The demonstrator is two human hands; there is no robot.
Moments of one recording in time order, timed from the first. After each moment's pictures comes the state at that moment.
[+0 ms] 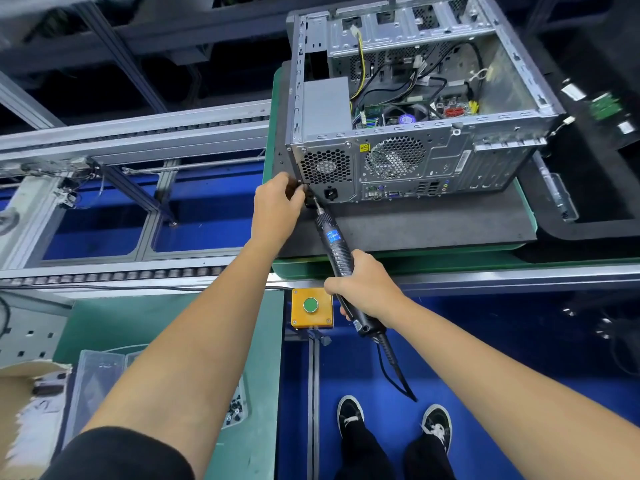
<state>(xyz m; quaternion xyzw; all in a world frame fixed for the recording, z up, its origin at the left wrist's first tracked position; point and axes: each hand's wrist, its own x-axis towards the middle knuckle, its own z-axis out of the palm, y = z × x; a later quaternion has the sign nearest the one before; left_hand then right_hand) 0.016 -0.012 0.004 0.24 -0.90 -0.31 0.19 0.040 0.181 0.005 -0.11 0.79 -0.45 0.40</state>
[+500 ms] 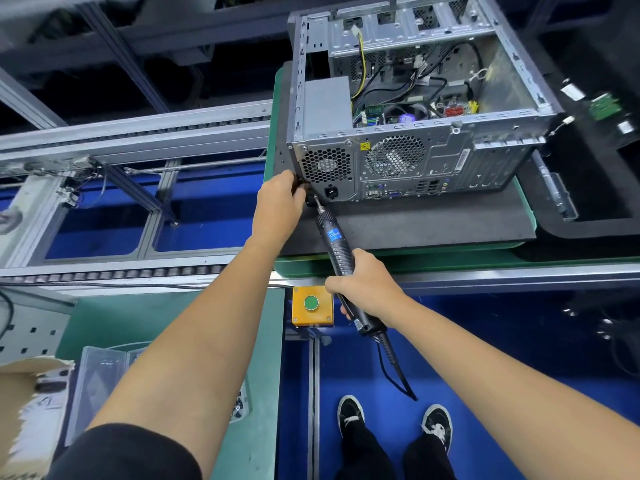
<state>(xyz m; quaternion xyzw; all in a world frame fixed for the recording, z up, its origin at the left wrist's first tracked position) 0.014 -0.012 0.006 0.22 -0.93 -0.25 0.17 0.043 0.183 0.008 -0.11 0.78 -0.47 0.40</state>
